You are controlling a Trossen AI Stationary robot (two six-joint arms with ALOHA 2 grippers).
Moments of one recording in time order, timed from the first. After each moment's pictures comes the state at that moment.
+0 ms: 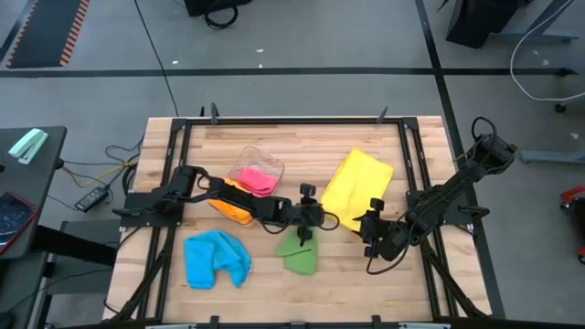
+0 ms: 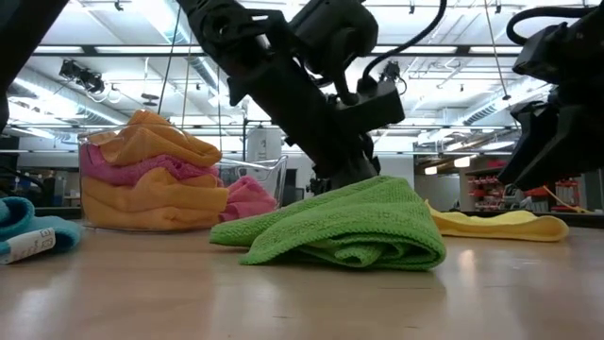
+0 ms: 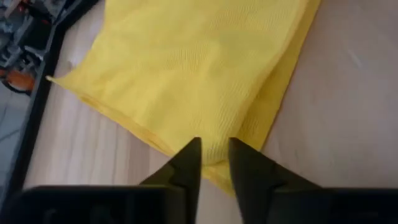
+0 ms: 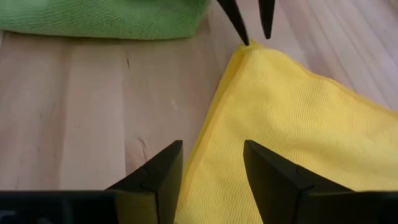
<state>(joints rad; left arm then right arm) -0.15 2.16 1.34 0.11 -0.50 0.35 0.69 1.31 0.48 -0.27 0.70 0.63</state>
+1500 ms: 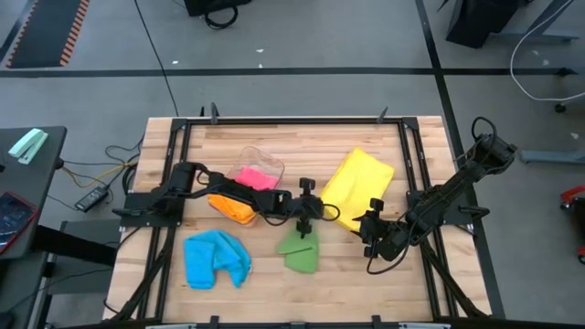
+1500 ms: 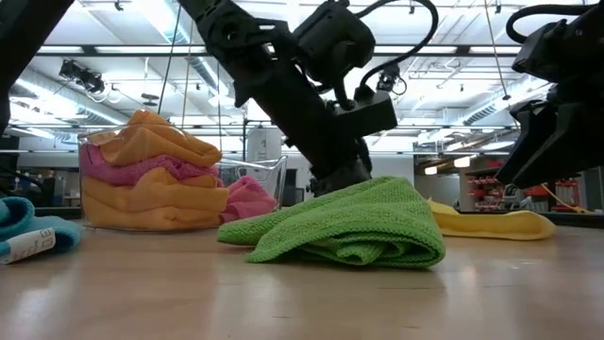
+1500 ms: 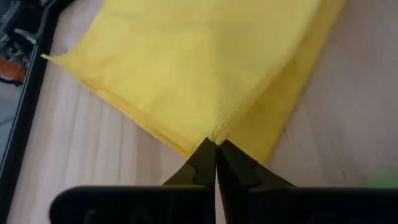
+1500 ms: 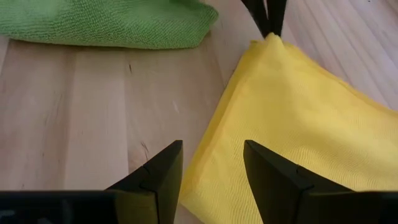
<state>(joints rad) -0.10 2.15 1.34 0.07 -0.45 0.35 0.69 1.31 0.48 -0.25 0.71 0.63</state>
